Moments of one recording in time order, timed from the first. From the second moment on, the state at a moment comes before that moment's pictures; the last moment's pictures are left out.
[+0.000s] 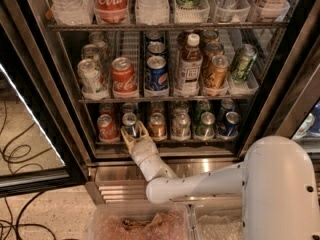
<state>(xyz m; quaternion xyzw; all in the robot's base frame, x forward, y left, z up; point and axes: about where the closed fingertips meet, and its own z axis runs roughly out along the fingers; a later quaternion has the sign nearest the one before) 0.672 0.102 0.613 -0.19 0.59 0.17 0.77</state>
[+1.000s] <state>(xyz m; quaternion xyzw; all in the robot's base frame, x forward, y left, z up) 0.666 0.102 0.644 -0.21 0.57 0.15 0.78</state>
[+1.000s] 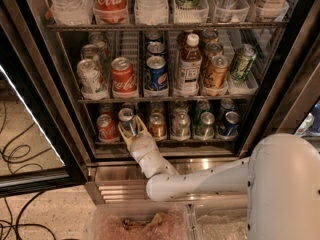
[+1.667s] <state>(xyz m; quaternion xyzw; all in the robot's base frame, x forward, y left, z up) 0.649 0.099 0.654 -0.22 0.57 0.15 0.78</state>
